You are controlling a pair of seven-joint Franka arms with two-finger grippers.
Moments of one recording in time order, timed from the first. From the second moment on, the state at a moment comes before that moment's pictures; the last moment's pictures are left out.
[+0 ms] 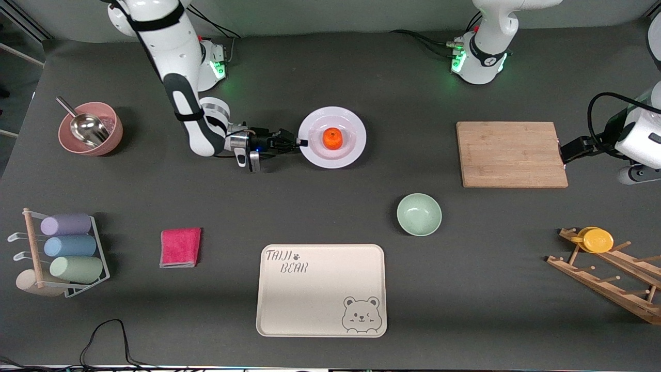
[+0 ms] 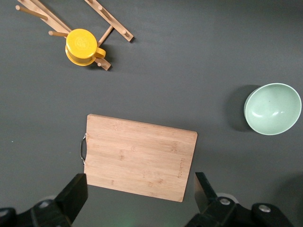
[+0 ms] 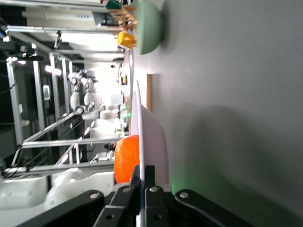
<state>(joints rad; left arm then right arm) 0.00 0.02 -0.03 -1.69 0.07 1.62 -0.18 0.65 0.41 -0.22 -2.50 1.97 1.80 -1.30</state>
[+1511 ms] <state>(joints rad) 0.00 0.02 -0.04 -1.69 0.07 1.60 -0.18 0.39 0.87 -0.23 -1.39 1.75 1.89 -0.67</state>
